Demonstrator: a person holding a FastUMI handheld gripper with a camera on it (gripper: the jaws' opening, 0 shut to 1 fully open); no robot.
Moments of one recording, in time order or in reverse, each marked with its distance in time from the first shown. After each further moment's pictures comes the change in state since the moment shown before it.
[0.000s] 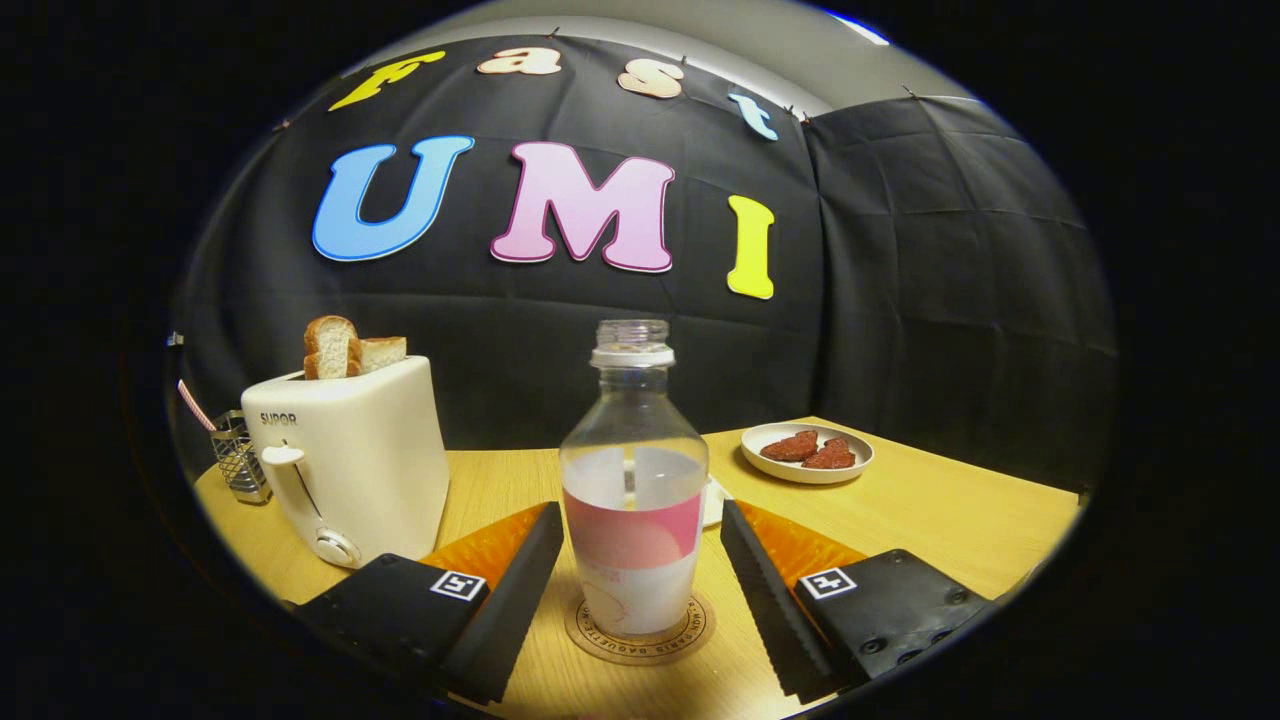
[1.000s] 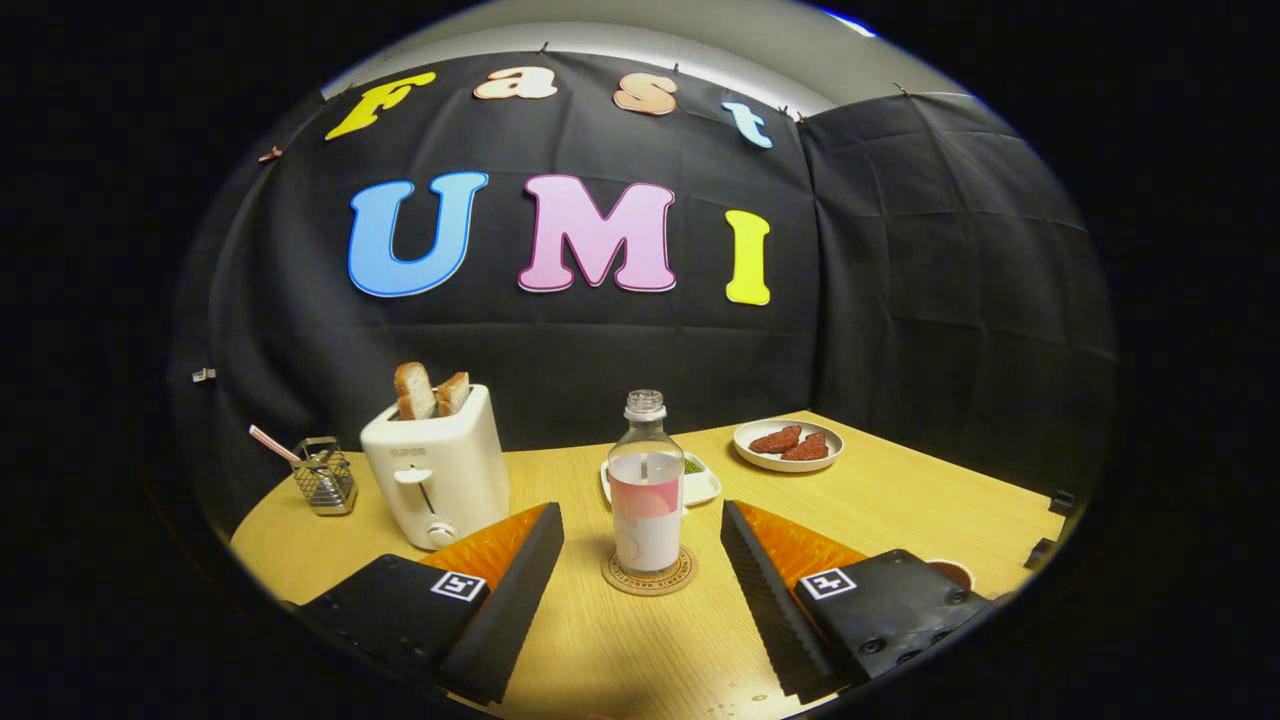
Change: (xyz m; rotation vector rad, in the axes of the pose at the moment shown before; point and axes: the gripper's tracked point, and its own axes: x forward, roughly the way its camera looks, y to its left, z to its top) arm -0.125 -0.002 0.058 0.049 0.028 0.062
